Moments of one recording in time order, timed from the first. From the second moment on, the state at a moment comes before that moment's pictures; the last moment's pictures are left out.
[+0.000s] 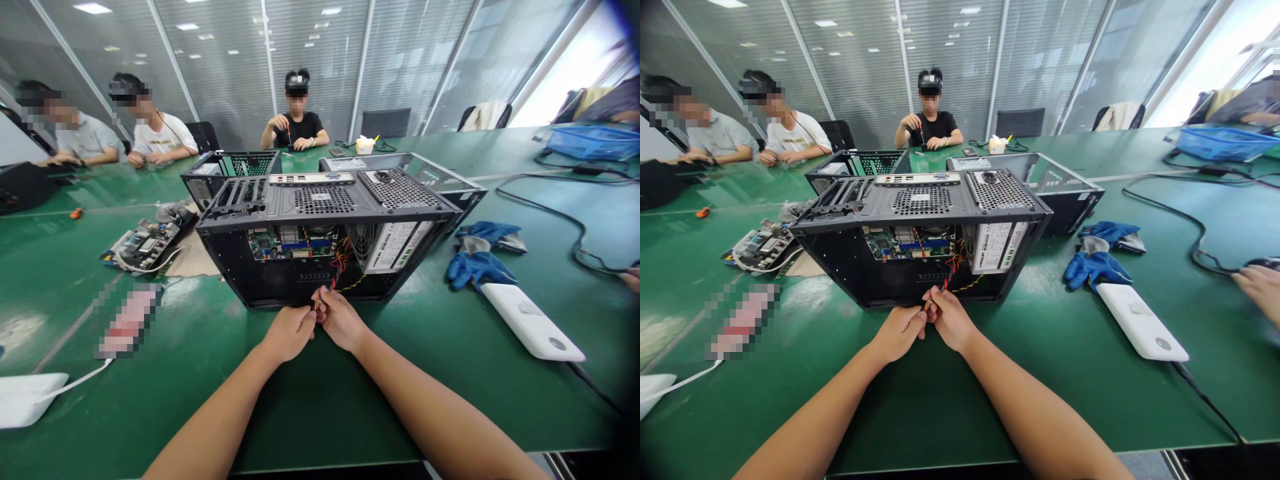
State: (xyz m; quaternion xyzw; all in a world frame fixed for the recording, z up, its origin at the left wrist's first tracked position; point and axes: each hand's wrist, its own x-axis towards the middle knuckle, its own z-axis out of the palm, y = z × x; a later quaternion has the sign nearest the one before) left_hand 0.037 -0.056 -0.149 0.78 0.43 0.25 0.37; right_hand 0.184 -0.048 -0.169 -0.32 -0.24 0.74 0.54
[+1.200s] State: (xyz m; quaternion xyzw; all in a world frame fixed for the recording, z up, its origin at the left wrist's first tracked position) left_hand 0.037 -0.058 -0.145 0.85 0.46 0.15 0.20; right_hand 0.182 -0.047 -0.168 -0.34 -0.26 0.73 0.53
